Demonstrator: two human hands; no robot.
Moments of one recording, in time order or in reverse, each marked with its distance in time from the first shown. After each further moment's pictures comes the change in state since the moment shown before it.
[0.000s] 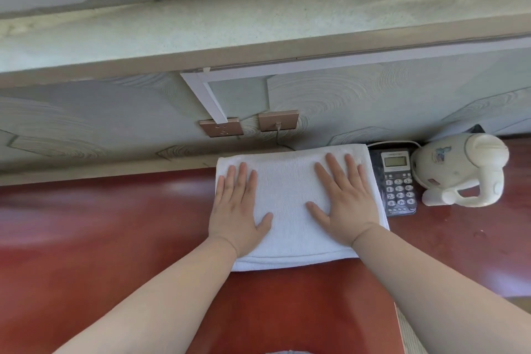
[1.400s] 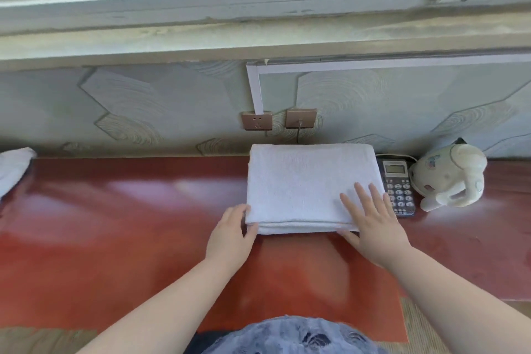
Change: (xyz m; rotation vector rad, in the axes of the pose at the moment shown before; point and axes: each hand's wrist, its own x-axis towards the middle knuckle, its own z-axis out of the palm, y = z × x) left_hand -0.157 -0.013 -0.025 -0.651 0.046 -0.344; right_hand -0.130 -0.013 -0.035 -0.094 -0.079 -0.022
